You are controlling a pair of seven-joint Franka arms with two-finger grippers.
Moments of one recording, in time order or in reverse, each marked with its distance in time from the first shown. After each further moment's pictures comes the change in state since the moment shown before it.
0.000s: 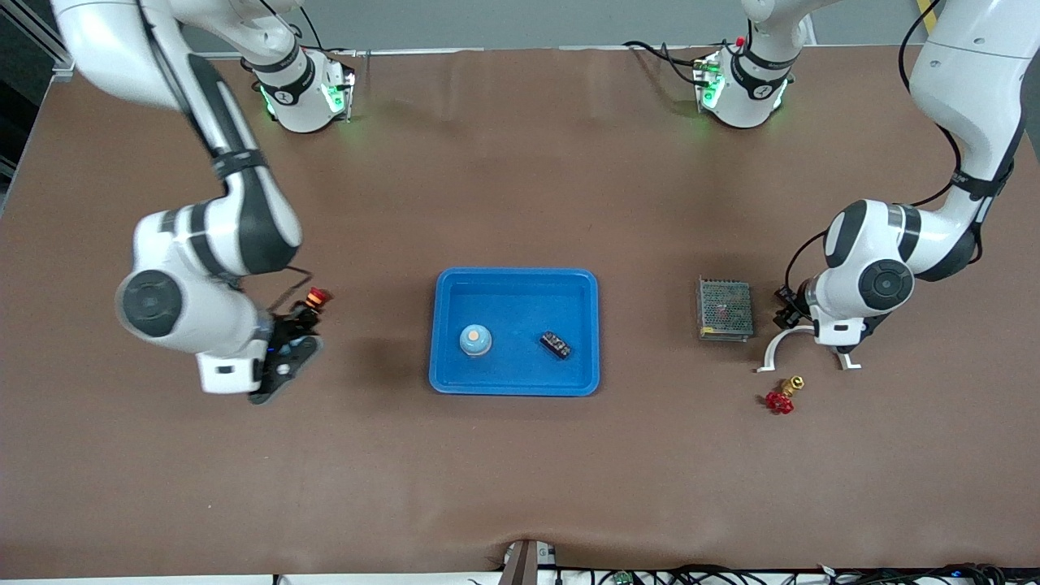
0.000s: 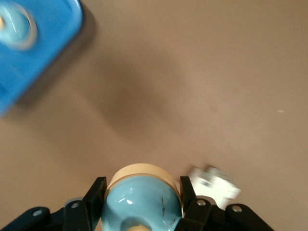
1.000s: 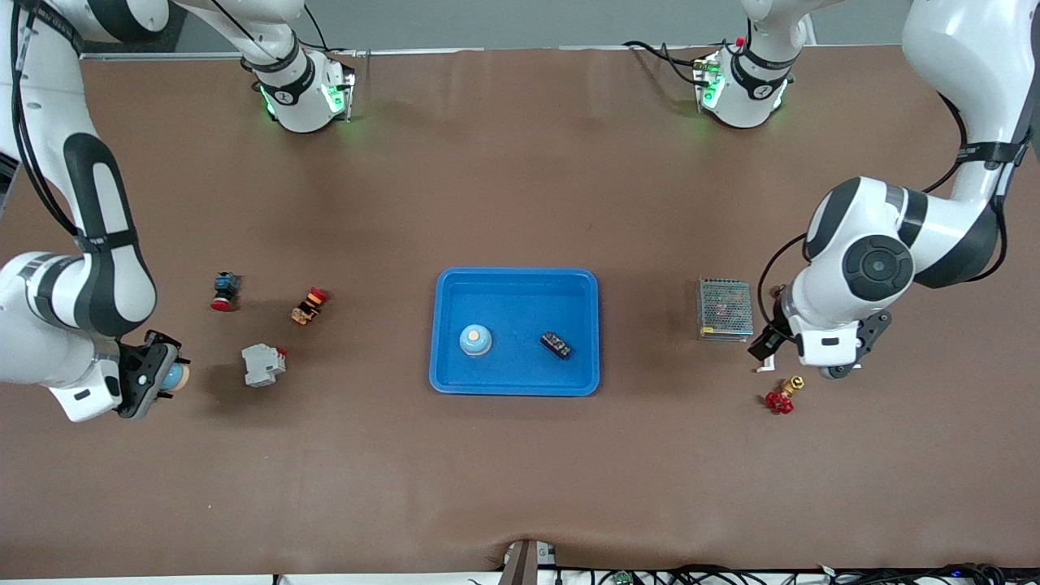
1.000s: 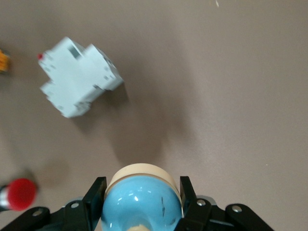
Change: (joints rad) left arm -0.081 -0.006 -0.224 0.336 -0.031 -0.248 -0.235; right arm -0.345 0.189 0.000 0.013 -0.001 0.240 -0.695
